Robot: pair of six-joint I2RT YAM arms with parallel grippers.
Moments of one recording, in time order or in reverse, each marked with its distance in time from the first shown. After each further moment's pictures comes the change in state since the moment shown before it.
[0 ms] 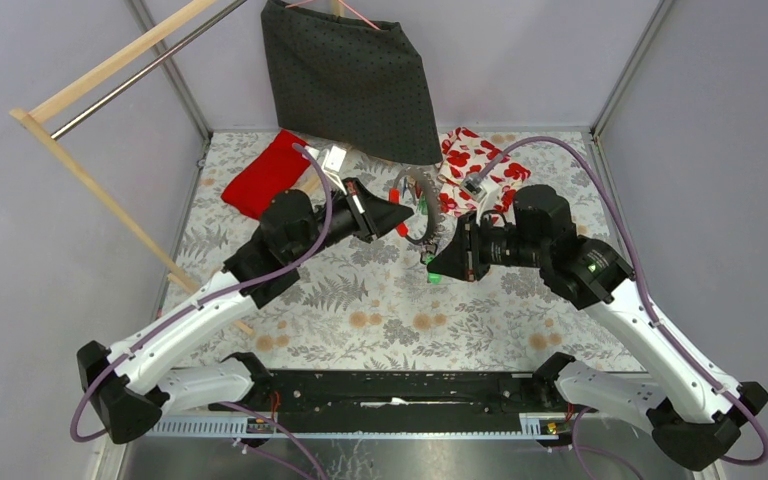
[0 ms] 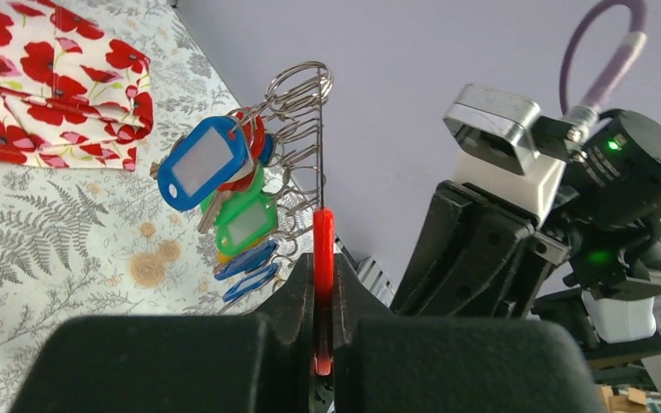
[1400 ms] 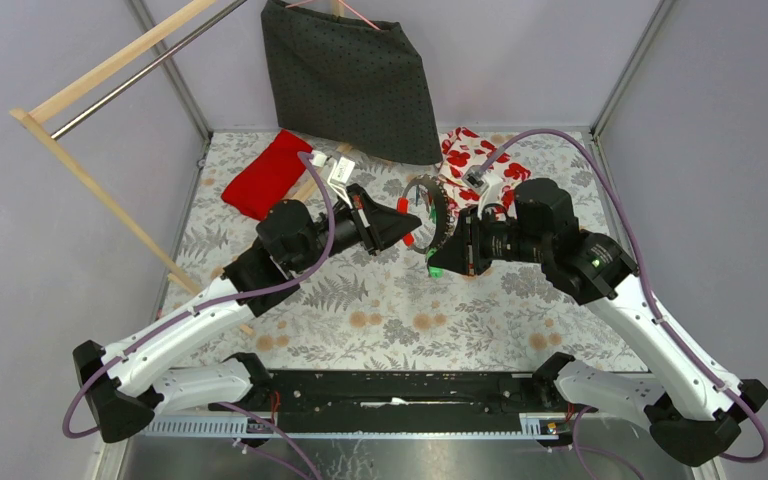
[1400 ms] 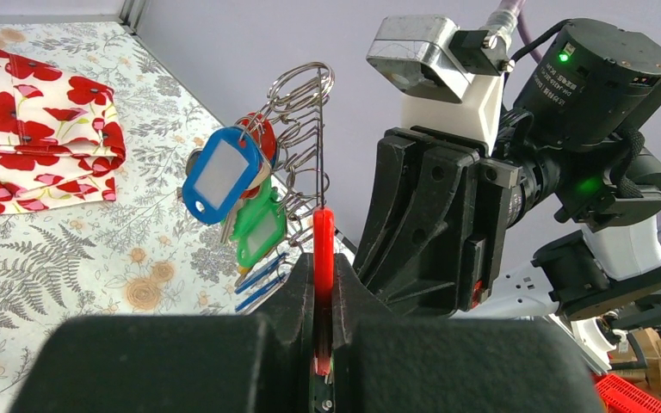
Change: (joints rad) left arm -0.083 -0.038 -0.018 0.071 0.018 0.147; right arm 0.000 0.034 0.074 -0.057 0.036 0.004
